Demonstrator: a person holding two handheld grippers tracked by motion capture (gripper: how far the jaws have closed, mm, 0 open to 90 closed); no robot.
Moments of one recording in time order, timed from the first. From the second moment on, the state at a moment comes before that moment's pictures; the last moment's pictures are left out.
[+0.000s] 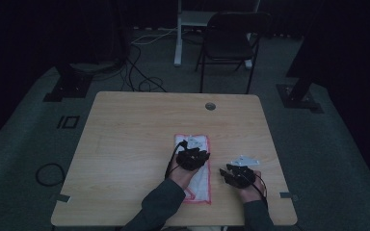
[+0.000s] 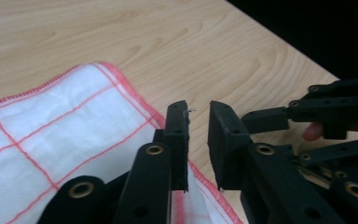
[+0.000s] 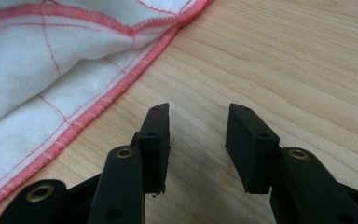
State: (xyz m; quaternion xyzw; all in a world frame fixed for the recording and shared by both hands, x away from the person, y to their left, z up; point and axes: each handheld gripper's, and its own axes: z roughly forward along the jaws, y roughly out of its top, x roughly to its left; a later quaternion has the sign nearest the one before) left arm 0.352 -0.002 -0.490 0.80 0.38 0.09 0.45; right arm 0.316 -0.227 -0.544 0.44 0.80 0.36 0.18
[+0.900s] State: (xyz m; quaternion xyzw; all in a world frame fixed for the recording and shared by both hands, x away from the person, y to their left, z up) left arm 0.313 0.058 -0.527 0.83 0.38 0.08 0.40; right arm 0.316 -0.226 -0.544 0.44 0.80 0.36 0.18
